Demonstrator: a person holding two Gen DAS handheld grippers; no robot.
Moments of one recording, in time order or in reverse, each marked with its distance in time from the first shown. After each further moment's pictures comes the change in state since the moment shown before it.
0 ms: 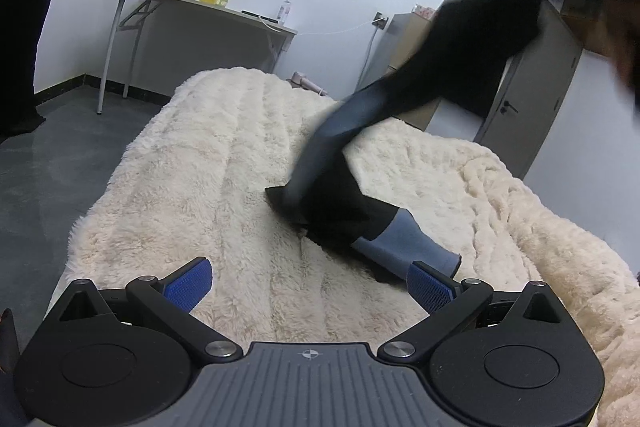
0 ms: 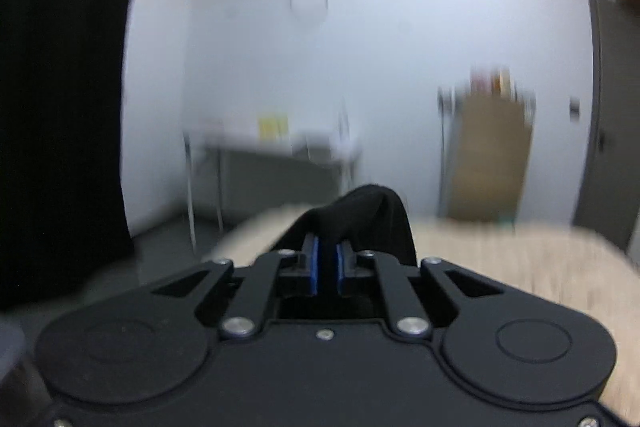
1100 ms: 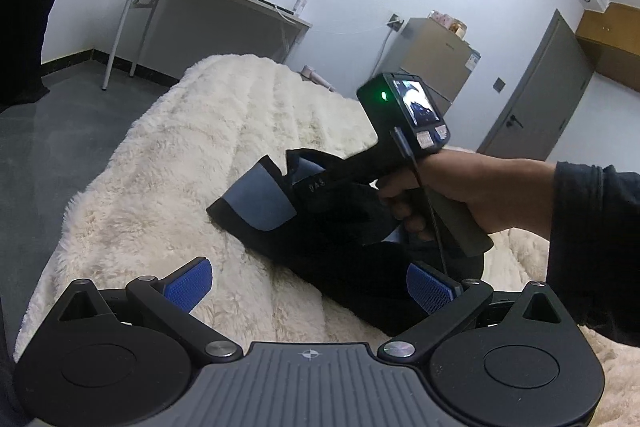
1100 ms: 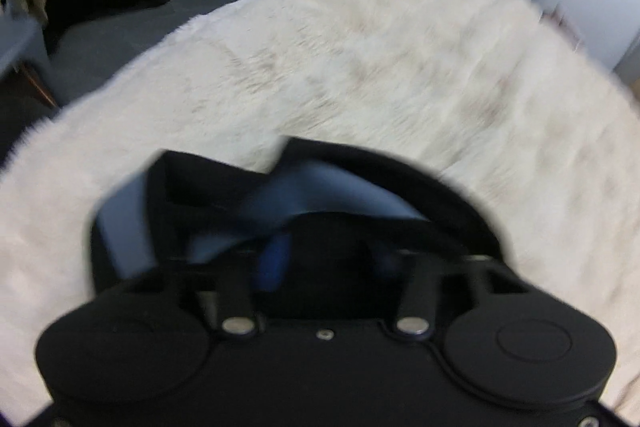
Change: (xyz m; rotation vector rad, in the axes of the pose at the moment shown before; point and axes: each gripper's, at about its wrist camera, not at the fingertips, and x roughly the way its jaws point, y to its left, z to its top) left arm 0.017 0.015 0.001 -0.079 0.026 -0.011; right arm 0.232 0.158 -0.138 -0.433 0.591 0.317
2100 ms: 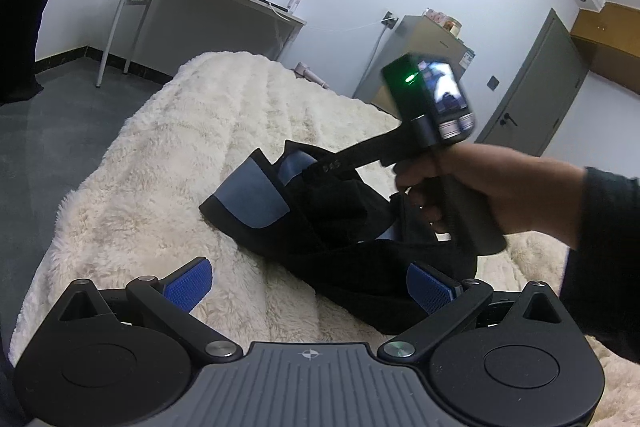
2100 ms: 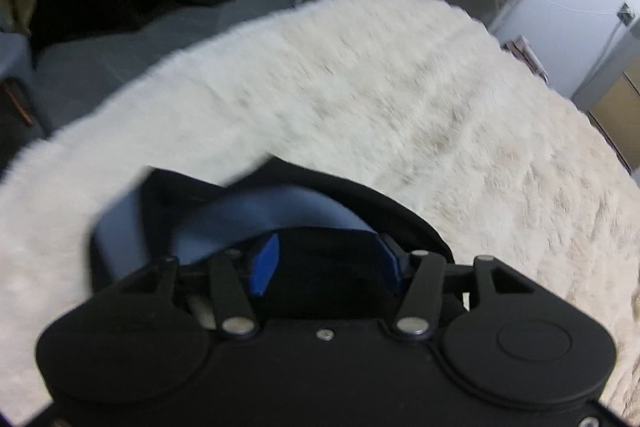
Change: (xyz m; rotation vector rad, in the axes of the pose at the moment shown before) left arm 0.002 0.001 -0.001 -0.007 0.005 -0.021; right arm -0.020 -0.017 -0.010 0.034 -0.068 -0.139
